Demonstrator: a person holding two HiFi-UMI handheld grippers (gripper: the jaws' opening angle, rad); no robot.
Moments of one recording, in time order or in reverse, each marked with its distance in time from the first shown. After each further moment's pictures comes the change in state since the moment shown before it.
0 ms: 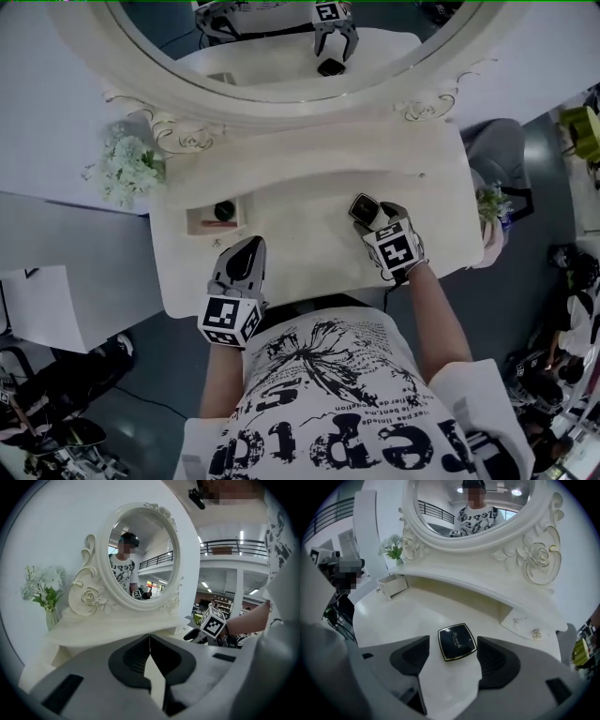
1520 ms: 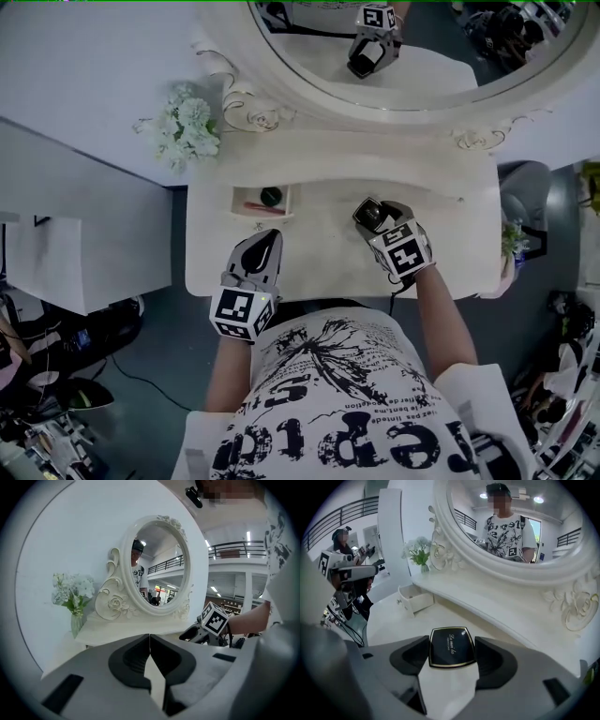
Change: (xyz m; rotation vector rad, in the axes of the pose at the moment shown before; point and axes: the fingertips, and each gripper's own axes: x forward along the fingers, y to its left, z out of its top) left arm -0.049 0.049 0.004 -0.046 -0.058 0.107; right arm 0.004 0.089 0.084 -0.201 -0.069 0.145
